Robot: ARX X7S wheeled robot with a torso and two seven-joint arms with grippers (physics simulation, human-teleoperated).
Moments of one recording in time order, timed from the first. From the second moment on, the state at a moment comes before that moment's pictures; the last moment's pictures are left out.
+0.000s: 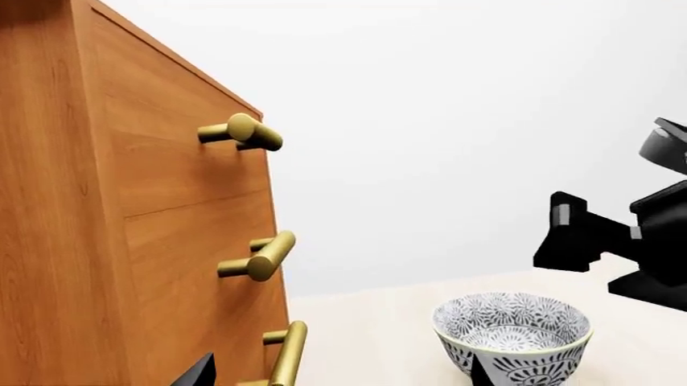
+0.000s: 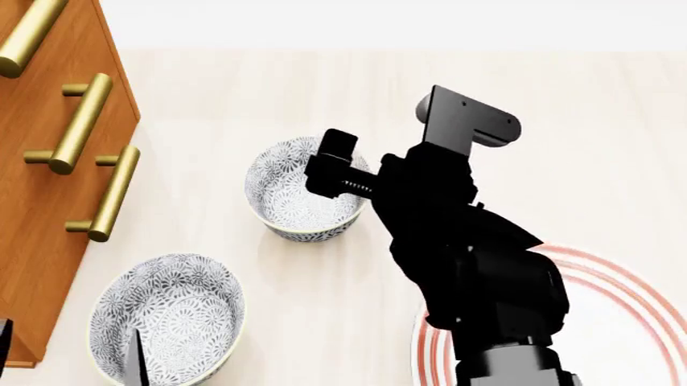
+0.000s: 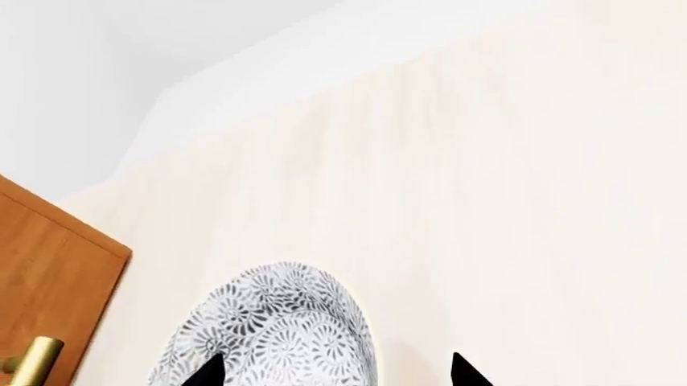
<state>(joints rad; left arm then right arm) 0.07 -0.27 0.30 0.21 0.04 0.31 -0.38 1.17 0.05 -0.21 0.89 0.72 0.59 0.11</state>
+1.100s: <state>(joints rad) 0.06 -0.29 0.33 0.20 0.02 0.30 -0.39 1.24 0.02 -0.30 1.16 0.77 0.45 0.08</state>
